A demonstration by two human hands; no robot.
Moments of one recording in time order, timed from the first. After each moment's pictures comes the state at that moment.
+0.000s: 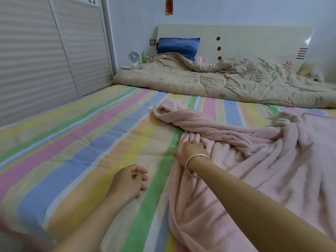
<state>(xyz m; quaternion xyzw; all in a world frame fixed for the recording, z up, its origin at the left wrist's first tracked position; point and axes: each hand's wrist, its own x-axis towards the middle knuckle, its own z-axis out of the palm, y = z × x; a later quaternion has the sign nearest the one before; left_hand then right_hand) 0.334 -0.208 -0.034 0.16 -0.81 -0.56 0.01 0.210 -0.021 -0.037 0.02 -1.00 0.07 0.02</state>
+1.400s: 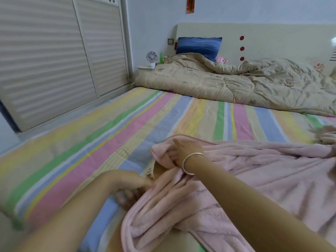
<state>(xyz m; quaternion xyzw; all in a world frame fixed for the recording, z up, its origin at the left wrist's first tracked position) 0.269 -0.367 0.022 0.12 -0.85 -0.33 -0.39 0.173 -0.180 0.020 0.16 -0.99 0.03 -0.03</state>
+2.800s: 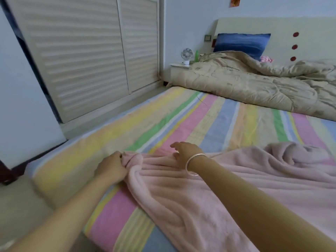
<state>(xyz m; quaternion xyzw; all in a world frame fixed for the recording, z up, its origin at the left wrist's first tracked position) 0.221 -0.598 -0.029 0.26 -0.93 -0.24 0.02 0.109 -0.375 -0.009 0.26 -0.96 0.09 -0.05</state>
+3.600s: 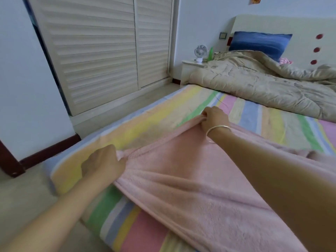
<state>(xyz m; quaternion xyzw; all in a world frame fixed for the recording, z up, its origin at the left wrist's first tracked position) 0.243 -0.678 -0.006 0.29 -0.95 -0.14 0.03 0.042 -0.436 0.041 0.12 -0.97 0.15 0.16</state>
